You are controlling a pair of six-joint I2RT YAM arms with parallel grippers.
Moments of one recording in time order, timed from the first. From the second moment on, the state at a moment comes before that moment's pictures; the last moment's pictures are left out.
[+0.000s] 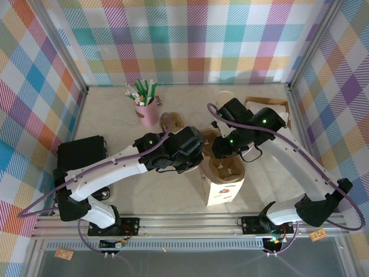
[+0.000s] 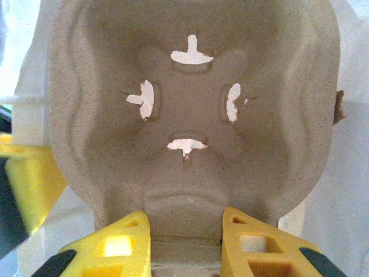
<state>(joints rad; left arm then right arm) -1.13 1.48 1.57 -1.03 -0.14 -1.42 0.75 1.39 1.66 -1.48 -0.13 0.35</state>
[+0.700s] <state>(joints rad) -1.13 1.50 1.58 -1.03 -0.13 -1.41 0.75 1.43 1.67 -1.45 -0.03 0.44</state>
